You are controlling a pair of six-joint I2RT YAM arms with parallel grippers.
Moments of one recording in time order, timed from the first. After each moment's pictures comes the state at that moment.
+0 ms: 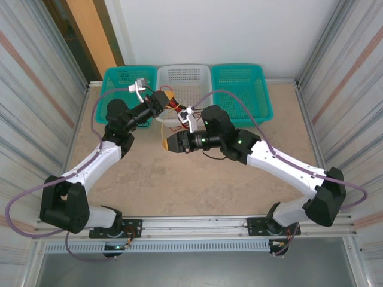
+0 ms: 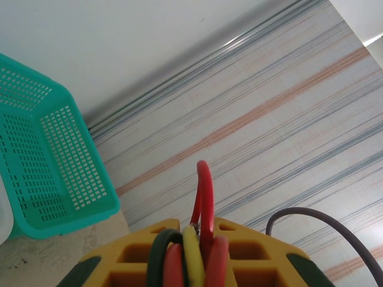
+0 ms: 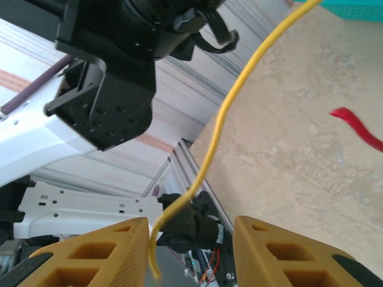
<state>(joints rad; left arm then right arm) -0.33 1.34 0.92 0.62 0.63 -1.14 0.91 1.39 1.24 -0.22 -0.52 0.73</state>
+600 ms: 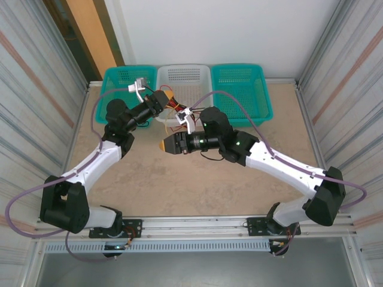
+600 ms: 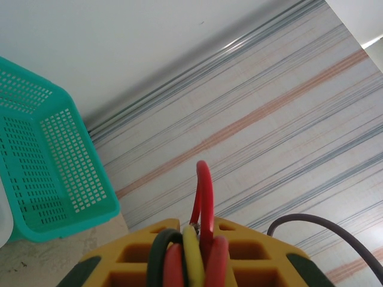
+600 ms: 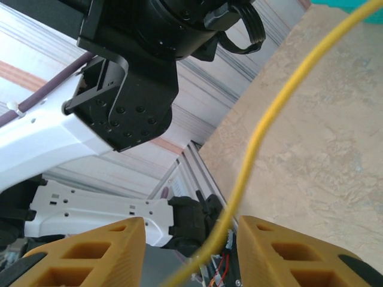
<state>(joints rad) -0.33 1.34 0.92 0.63 0.62 -1.14 0.91 1.38 1.23 -0.18 -0.51 0.75</state>
